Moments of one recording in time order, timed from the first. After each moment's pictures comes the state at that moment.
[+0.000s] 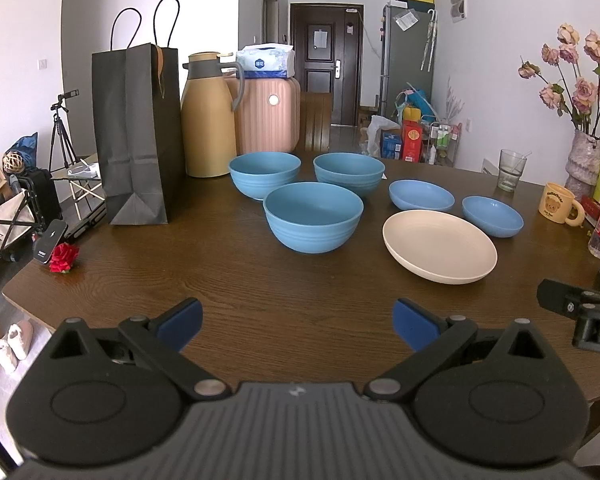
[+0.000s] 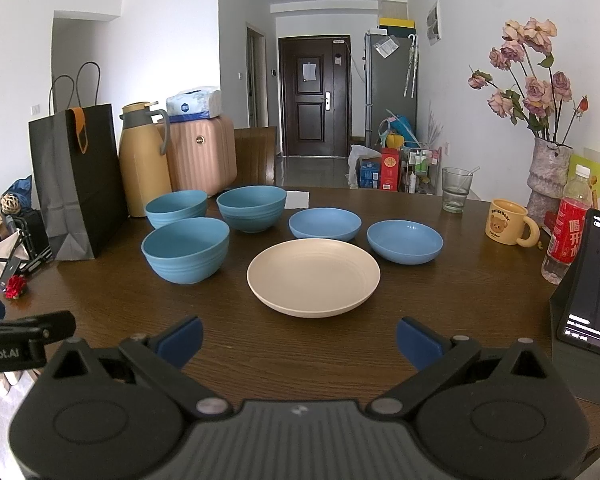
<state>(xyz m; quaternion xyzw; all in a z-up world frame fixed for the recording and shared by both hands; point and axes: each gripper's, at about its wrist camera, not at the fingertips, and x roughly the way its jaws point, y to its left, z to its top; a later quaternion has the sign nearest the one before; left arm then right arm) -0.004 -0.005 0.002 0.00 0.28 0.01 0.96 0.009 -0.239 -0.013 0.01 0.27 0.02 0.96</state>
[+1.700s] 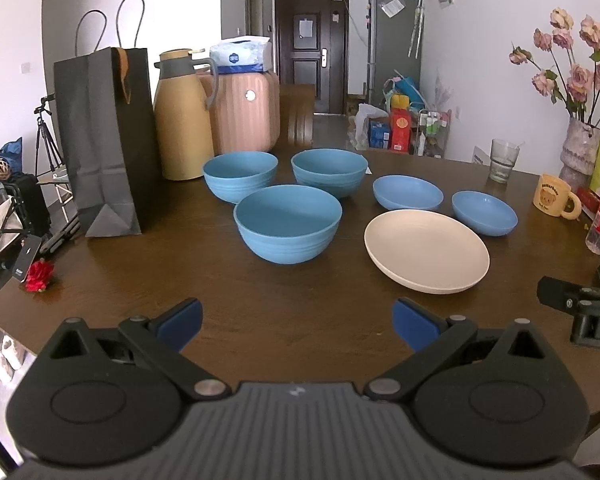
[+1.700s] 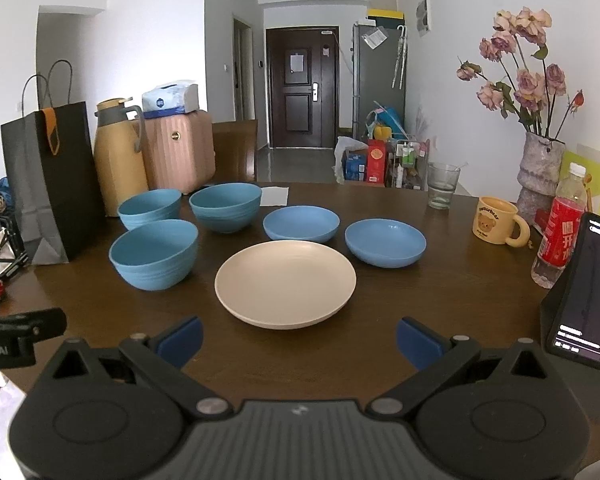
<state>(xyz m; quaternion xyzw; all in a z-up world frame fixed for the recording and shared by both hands) 0.040 -0.029 0.005 0.02 0.30 -0.01 0.95 0.048 -0.261 -0.012 0.01 0.28 0.00 0.96</state>
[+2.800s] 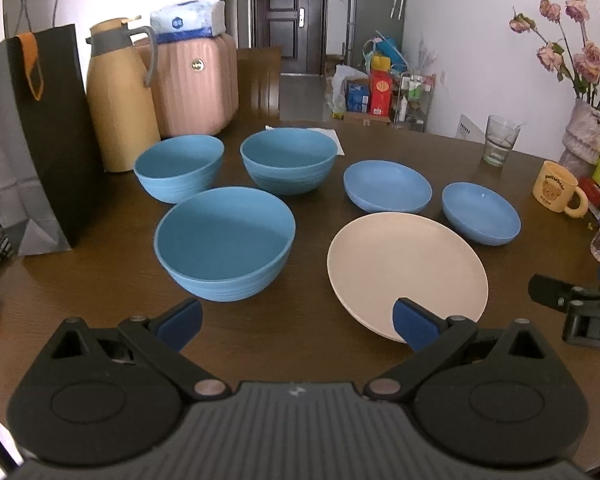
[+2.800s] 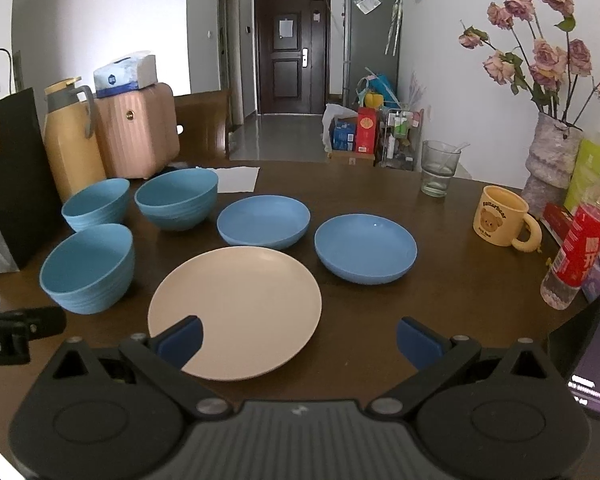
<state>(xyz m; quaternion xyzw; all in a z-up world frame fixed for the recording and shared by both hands) 0.164 -0.074 -0.003 0.02 0.36 -0.04 0.93 0.168 -0.310 -0.019 0.01 0.34 -0.01 0.94</state>
